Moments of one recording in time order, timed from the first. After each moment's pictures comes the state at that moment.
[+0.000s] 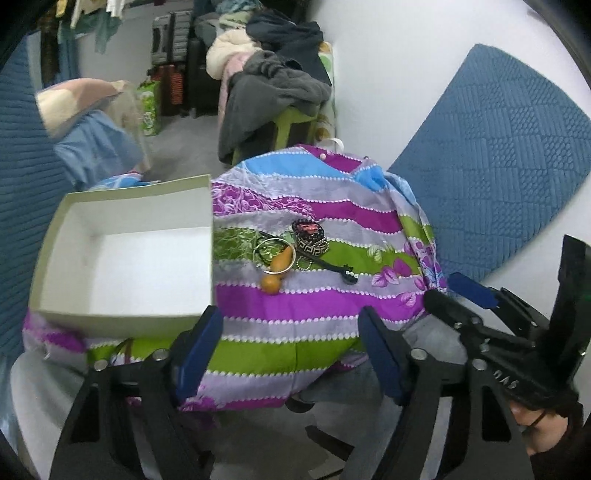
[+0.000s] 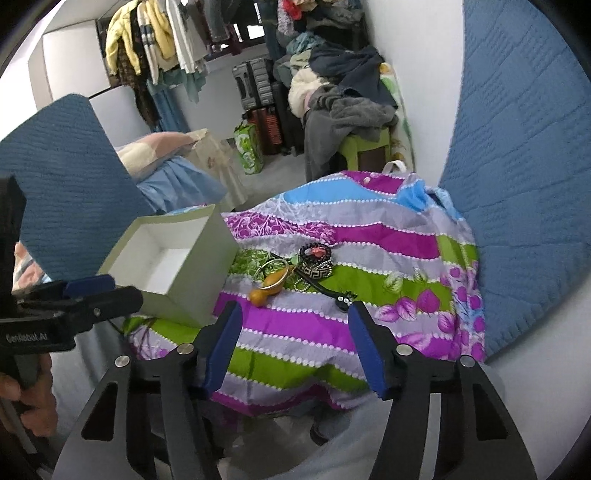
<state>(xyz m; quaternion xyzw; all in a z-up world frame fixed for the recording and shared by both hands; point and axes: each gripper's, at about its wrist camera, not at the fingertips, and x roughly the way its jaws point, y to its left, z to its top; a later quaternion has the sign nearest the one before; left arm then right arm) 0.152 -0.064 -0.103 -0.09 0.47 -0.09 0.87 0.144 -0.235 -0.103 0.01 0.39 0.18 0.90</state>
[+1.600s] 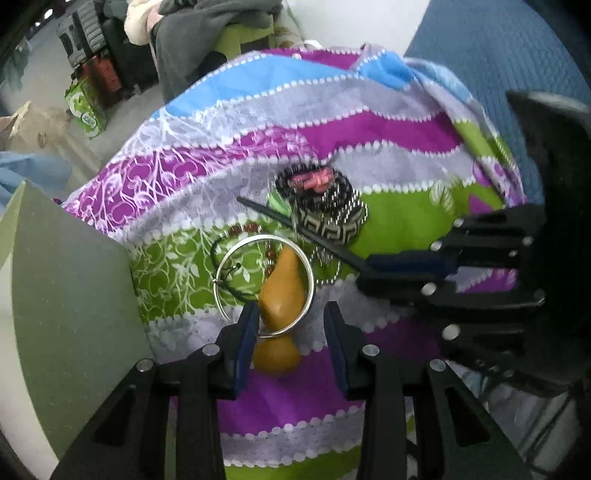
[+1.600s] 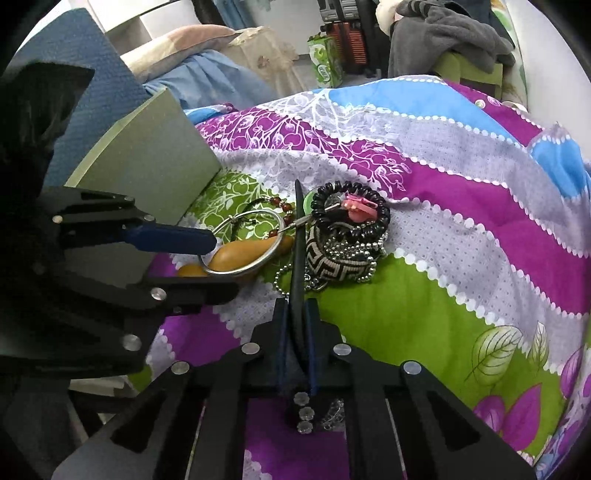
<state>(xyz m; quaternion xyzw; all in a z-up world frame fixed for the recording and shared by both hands) 0.298 -0.129 -0.254 0.07 0.57 -0.13 0.81 0.302 -0.210 -0.255 -0.06 0.50 0.34 0.79</state>
